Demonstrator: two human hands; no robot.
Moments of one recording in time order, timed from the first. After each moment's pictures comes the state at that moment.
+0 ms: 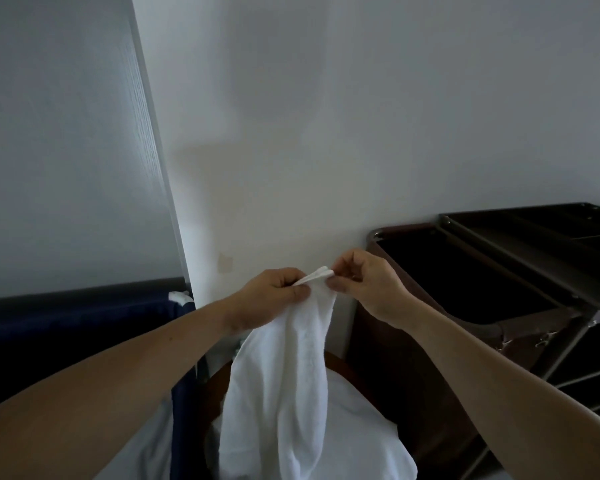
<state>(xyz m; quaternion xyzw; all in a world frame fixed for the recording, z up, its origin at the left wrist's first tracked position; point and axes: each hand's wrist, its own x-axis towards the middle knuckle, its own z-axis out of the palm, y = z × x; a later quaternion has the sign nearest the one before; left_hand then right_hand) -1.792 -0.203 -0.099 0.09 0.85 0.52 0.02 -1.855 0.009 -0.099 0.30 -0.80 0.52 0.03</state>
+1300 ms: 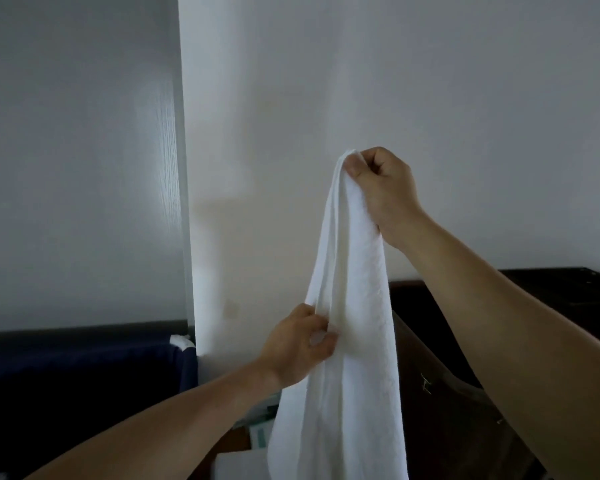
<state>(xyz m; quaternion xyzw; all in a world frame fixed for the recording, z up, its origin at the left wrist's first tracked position) -1.801 -0.181 -0.108 0.14 0.90 0.37 -0.19 -1.871 -0.045 0.102 0.28 -0.71 0.59 0.25</state>
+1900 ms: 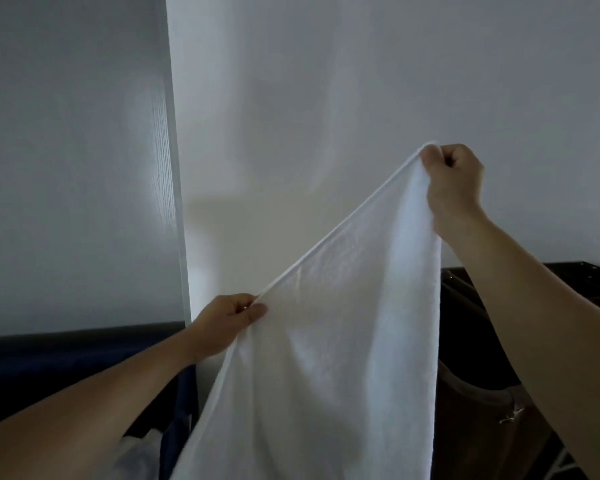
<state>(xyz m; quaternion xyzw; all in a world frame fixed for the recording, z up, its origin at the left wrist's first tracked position) -1.800 -0.277 -0.086 0.00 0.84 0.53 -0.11 -1.904 0.027 0.111 0.13 -0.68 0.62 0.37</state>
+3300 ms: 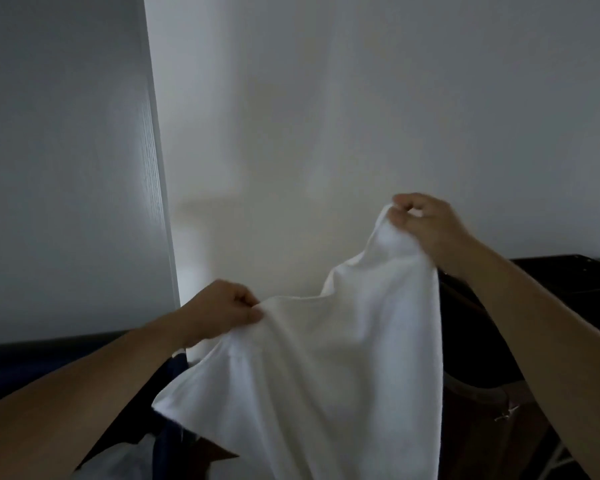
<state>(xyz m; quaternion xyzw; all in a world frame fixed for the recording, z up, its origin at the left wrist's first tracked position) -1.813 -0.266 -0.049 0.00 0.89 0.45 -0.06 -1.905 0.056 0.060 0.21 -0.82 0.49 0.21</state>
